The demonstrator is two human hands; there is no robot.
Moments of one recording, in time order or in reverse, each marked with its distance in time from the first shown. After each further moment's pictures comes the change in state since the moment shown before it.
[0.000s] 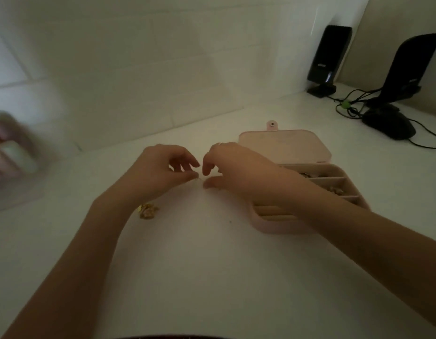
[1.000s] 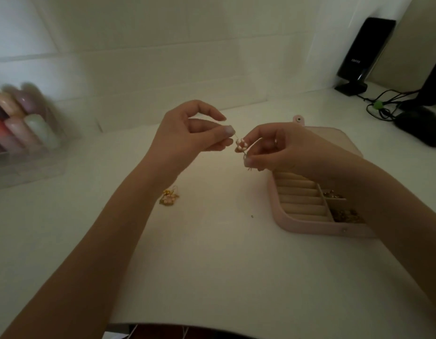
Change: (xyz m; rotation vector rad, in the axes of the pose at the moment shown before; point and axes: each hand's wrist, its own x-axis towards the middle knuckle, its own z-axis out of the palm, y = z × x) left_hand -0.002 0.025 -0.005 -0.861 0.194 -0.067; right_hand -0.019 0.026 -0.017 0.894 -0.003 0.154
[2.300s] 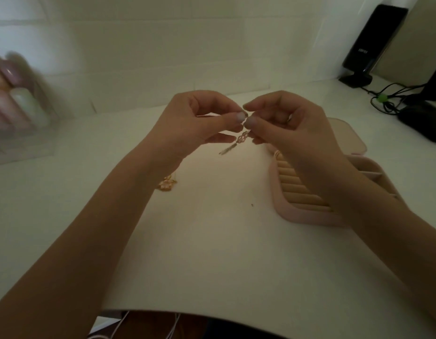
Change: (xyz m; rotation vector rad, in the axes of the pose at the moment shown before) left_hand -0.006 0.002 0.005 -0.014 -0.126 -0.026; right_hand -0.007 -0.004 0.029 0.254 0.383 -0.281
